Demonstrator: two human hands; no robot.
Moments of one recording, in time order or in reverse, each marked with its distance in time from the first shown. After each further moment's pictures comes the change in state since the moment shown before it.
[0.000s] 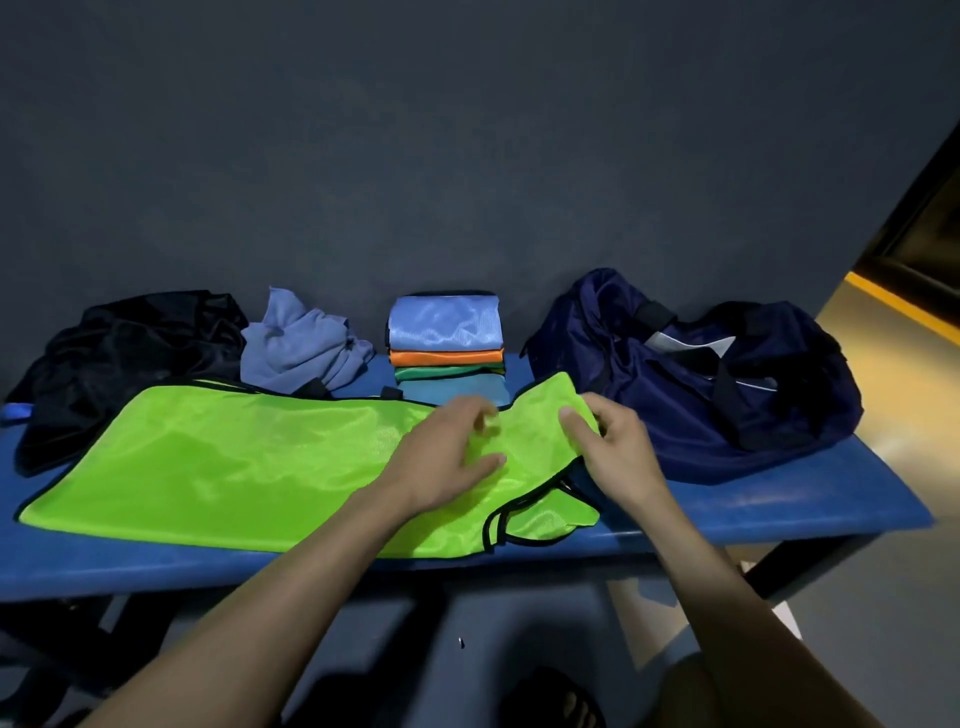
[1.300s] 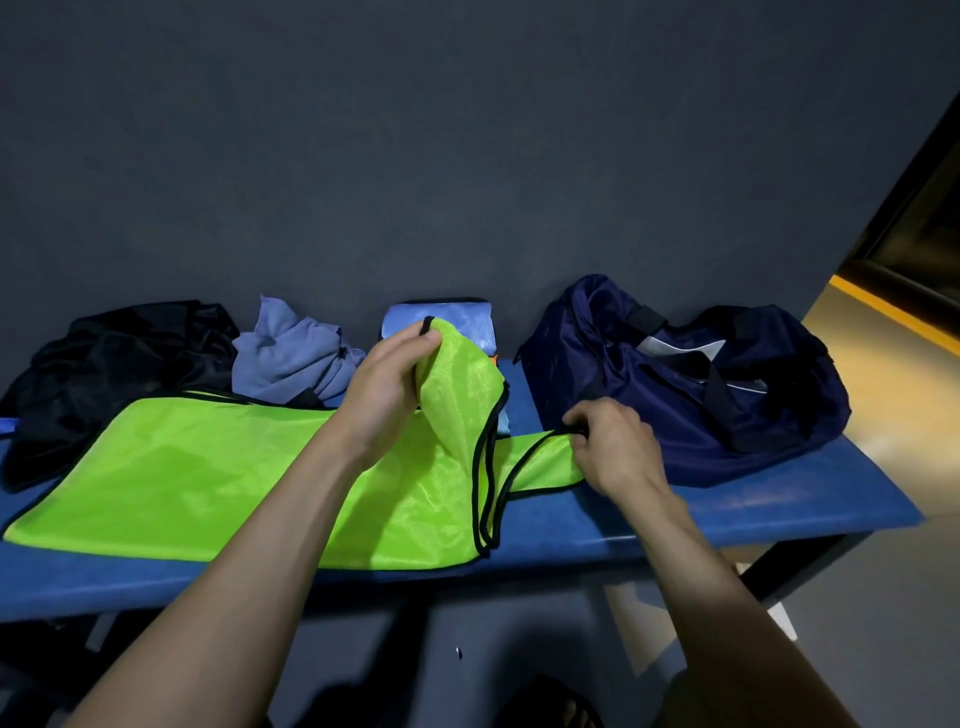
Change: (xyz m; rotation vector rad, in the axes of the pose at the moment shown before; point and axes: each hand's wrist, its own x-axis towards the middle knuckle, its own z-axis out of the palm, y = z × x) left_hand 0.016 0.016 -0.071 -1.291 0.209 -0.118; right_hand 0.009 -0.024 -0.003 -0.785 -0.030 0.228
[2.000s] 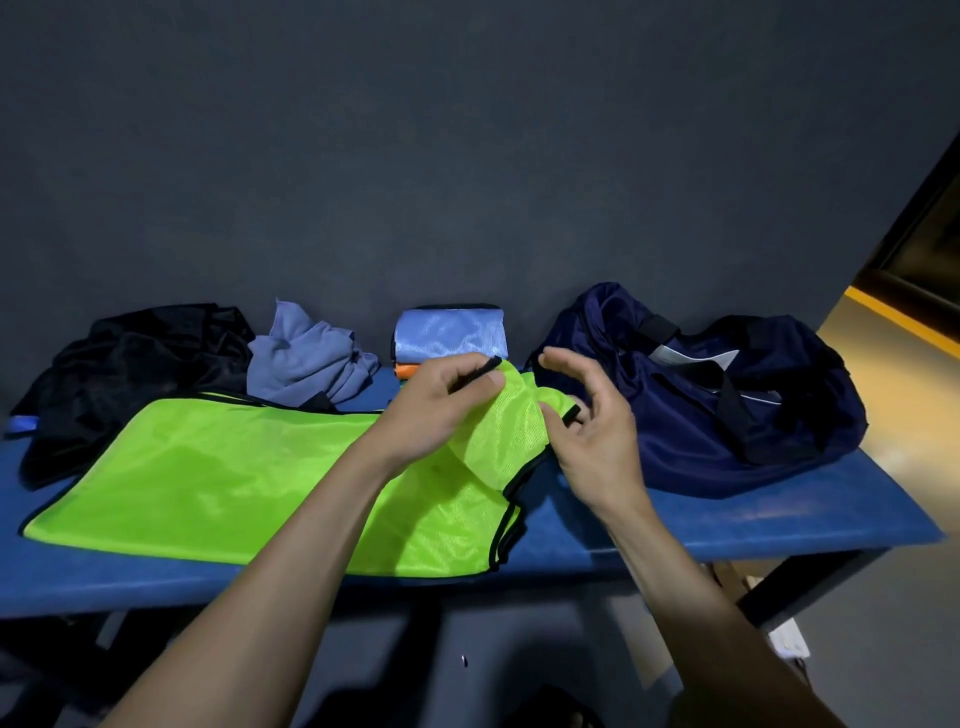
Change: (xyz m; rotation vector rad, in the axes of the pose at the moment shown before) left_hand -0.004 -0.007 0.010 0.525 -0.188 0.097; right_hand -0.019 -0.041 0.001 1.019 0.243 -0.348
